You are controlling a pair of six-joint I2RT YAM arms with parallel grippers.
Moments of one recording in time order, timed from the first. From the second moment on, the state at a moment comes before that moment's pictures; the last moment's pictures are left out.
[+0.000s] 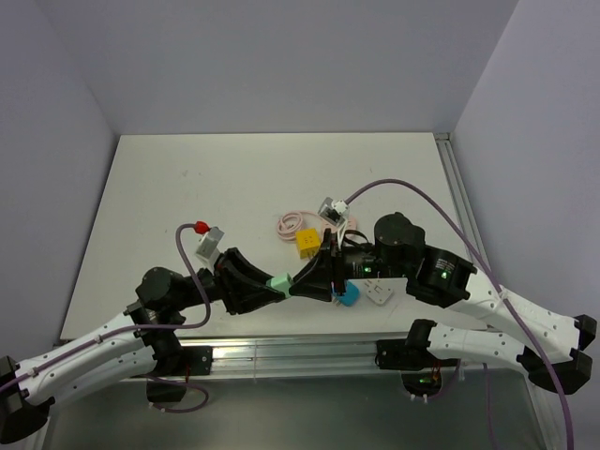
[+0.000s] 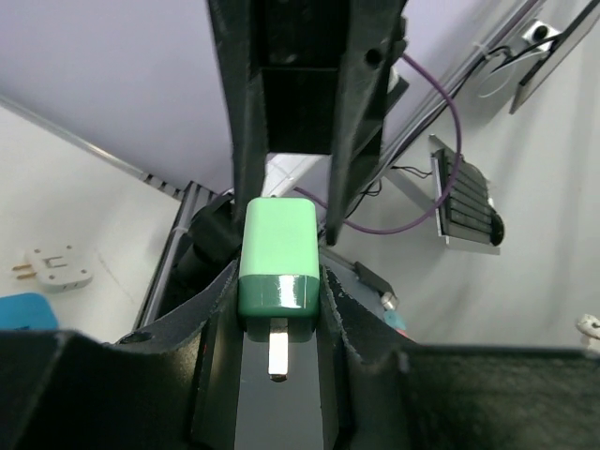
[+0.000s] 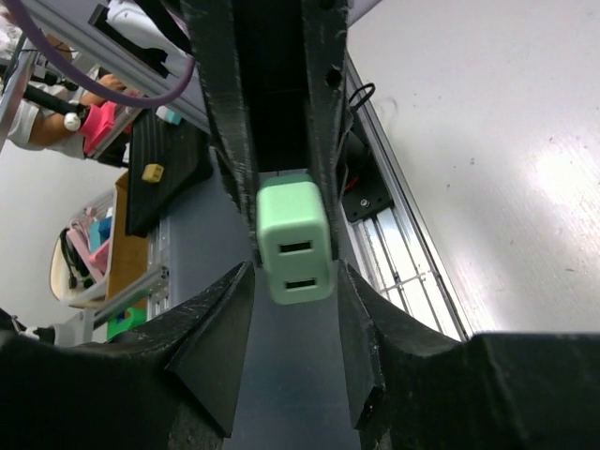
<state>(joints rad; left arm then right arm) -0.96 0.59 0.39 0.54 0.47 -0.81 1.04 0.86 1.02 -0.37 -0.43 0.56</state>
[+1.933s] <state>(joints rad) -0.96 0.35 0.39 -0.08 -0.24 -0.85 0.79 1.63 1.36 -0.82 0.22 0.61</state>
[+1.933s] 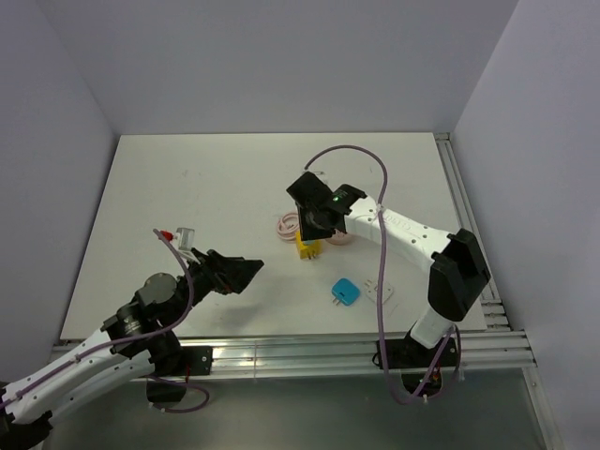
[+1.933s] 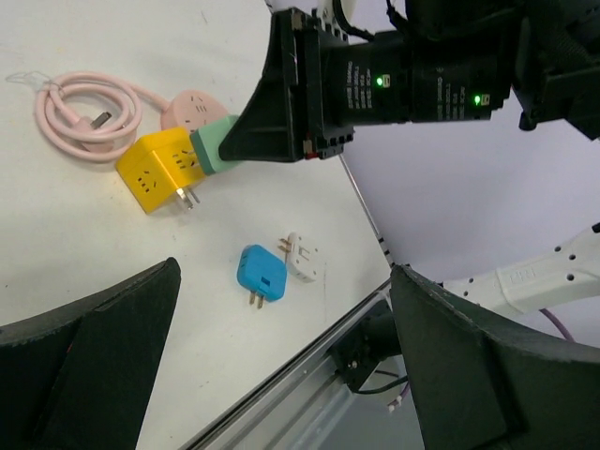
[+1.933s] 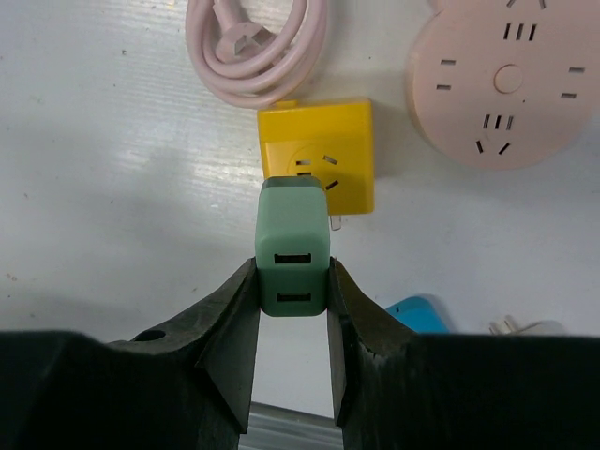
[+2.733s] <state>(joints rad) -0.96 0.30 0.39 -0.06 -0.22 -0.80 0.79 1.76 1.48 -0.92 0.24 0.54</state>
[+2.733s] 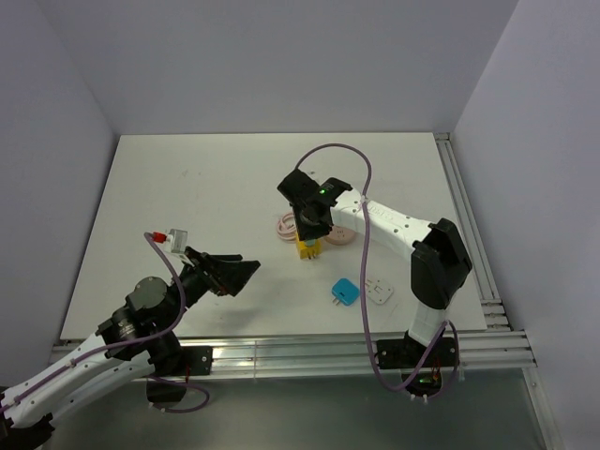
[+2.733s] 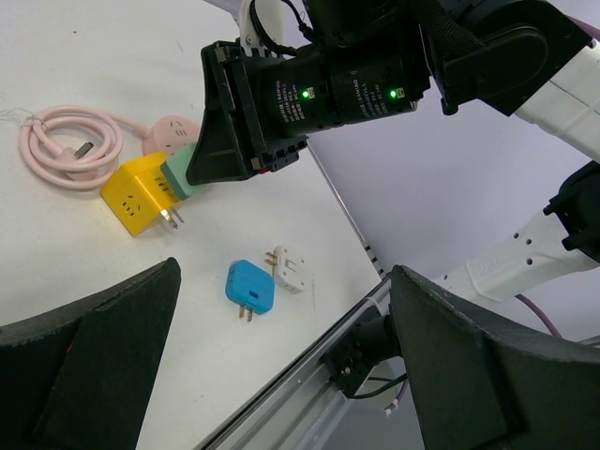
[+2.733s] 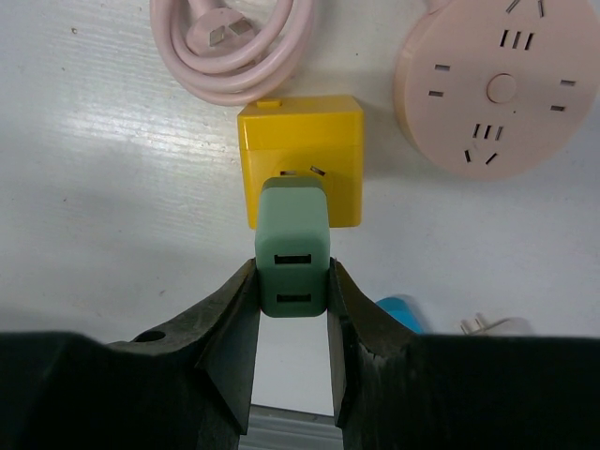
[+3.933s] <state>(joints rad) -0.96 0.26 0.39 -0.09 -0.21 -0.80 0.79 1.80 1.41 -0.75 0.26 0.53</state>
